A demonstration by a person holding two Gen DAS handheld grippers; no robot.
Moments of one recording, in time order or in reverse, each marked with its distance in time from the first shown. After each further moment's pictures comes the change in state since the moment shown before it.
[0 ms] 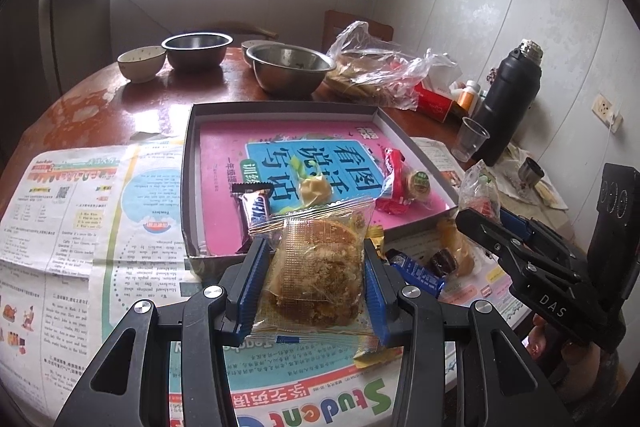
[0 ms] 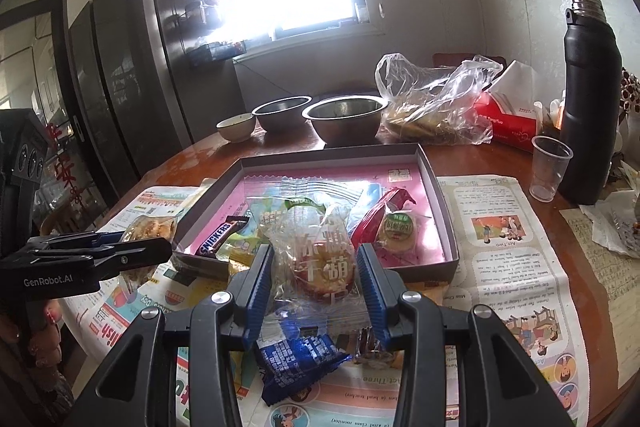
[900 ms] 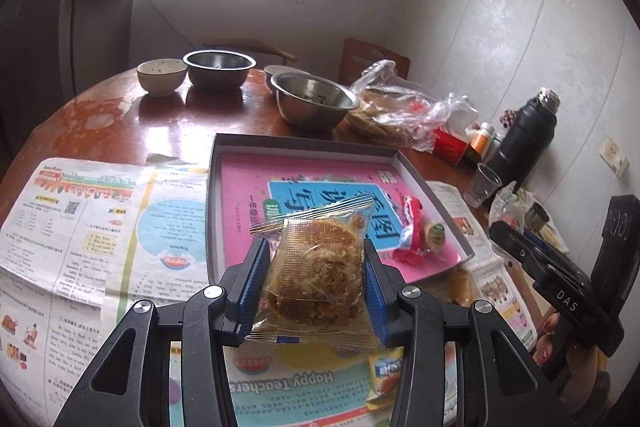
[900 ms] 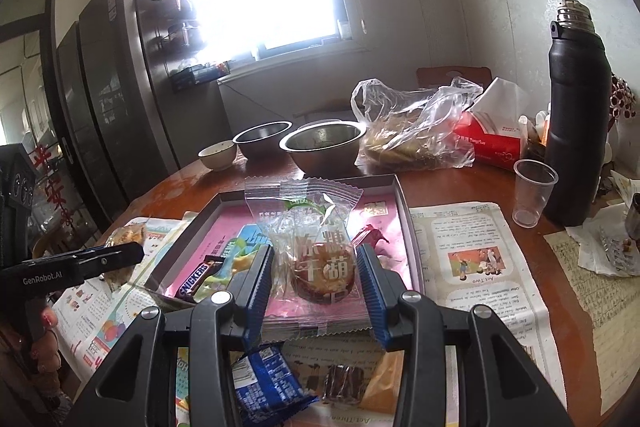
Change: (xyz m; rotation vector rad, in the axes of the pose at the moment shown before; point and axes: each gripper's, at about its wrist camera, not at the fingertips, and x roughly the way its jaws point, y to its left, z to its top) left arm 0.001 0.027 0.027 -0.094 -0.090 0.008; right arm 0.003 -0.024 0.030 0.036 -0.057 -0.039
